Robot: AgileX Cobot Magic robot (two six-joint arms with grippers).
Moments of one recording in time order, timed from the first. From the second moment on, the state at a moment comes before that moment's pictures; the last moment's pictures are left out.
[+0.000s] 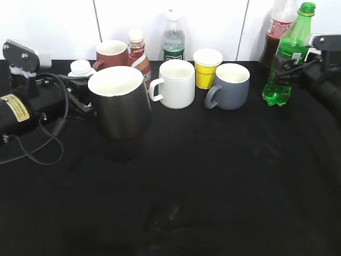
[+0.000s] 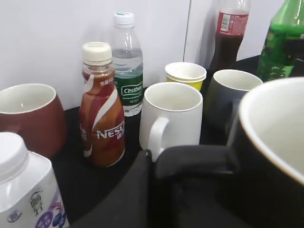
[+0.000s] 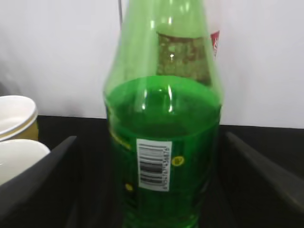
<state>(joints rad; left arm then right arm) -0.29 1.76 -0.58 0.47 -0.97 -0.25 0.07 2.06 -0.83 -0.05 -1.03 0.01</state>
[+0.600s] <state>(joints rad) -0.29 1.76 -0.58 0.47 -0.98 -0.25 0.07 2.35 -1.16 -0.07 -1.01 0.02</state>
